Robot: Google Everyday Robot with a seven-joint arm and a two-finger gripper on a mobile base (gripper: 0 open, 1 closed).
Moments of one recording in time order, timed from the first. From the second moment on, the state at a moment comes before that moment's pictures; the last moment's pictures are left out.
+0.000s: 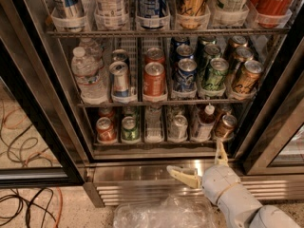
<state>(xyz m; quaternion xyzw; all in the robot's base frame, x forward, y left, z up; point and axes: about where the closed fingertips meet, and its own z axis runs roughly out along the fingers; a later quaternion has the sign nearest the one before) 0.469 -0.142 0.693 -0.20 0.74 0.10 0.63</state>
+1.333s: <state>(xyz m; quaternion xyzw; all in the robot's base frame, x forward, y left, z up) 0.487 -0.165 0.686 -0.12 0.71 0.02 0.69</state>
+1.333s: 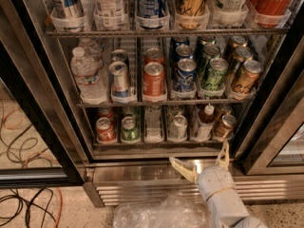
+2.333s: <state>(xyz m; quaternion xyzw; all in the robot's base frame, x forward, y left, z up) 0.506 -0.187 0.662 -0.03 0.66 0.00 0.75</state>
